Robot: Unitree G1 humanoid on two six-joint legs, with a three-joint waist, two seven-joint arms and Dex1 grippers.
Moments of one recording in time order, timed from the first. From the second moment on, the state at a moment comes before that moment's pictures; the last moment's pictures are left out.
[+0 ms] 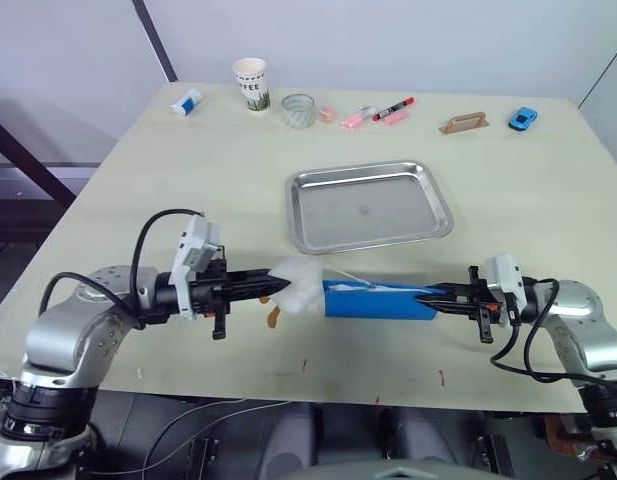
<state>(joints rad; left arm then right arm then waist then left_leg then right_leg) -0.14 0.86 0.17 -0.27 -0.75 0.64 -1.18 -0.19 -0.63 0.03 0.00 0.45 0.04 1.33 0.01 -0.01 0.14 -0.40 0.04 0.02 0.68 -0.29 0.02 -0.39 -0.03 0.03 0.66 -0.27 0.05</state>
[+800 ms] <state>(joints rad) 0.00 0.89 0.18 -0.08 -0.55 0.47 -1.25 -0.18 -0.63 -0.05 -0.09 0.66 0.29 1.28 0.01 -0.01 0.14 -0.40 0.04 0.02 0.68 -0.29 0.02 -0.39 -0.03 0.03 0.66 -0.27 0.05</state>
